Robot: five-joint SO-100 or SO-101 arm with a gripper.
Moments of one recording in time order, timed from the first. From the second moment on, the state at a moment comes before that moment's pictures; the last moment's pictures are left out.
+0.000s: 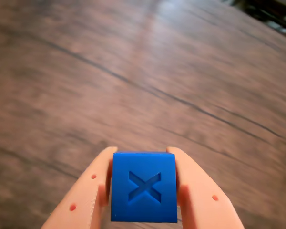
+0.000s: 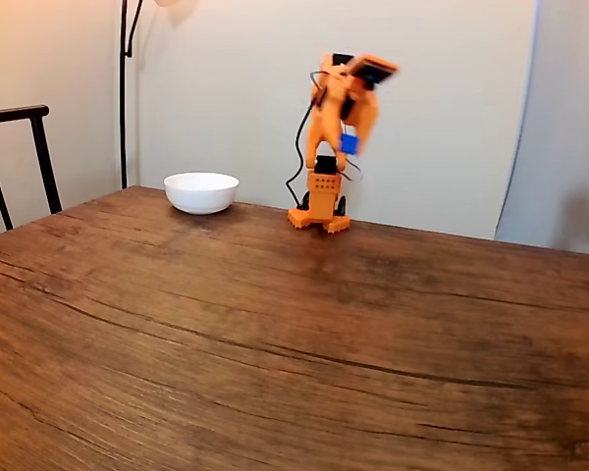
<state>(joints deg) -8.2 137.6 117.2 52.1 105.7</state>
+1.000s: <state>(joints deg) 78.7 160.6 123.2 71.5 108.3</state>
